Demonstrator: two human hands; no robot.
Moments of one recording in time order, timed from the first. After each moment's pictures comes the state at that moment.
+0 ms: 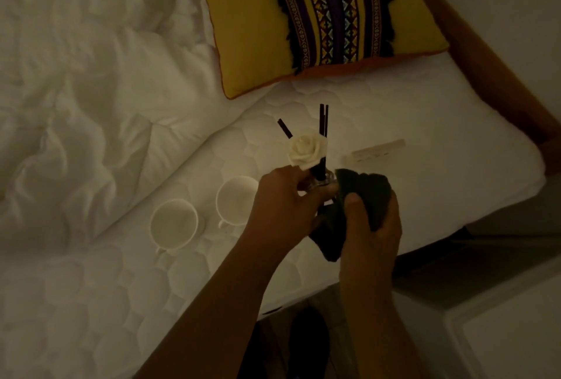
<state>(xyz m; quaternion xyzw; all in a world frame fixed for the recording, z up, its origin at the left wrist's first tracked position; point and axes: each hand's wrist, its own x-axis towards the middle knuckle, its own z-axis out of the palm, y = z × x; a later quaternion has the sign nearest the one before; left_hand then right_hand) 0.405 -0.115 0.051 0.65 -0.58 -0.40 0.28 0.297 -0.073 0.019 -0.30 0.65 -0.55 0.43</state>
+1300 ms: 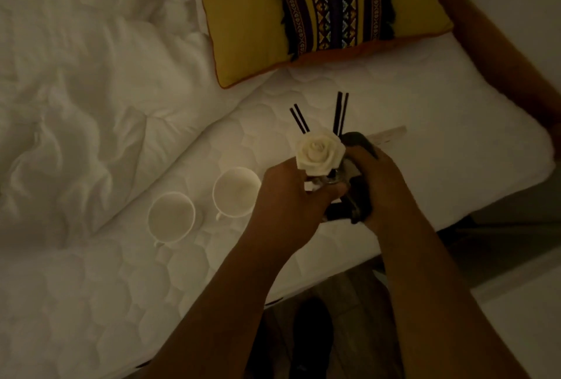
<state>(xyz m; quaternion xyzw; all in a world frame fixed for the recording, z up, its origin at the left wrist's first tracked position) 0.394 -0.106 0.060 0.63 -0.57 -0.43 0.32 0.259 -0.140 0.025 -0.23 0.56 -0.39 0.69</state>
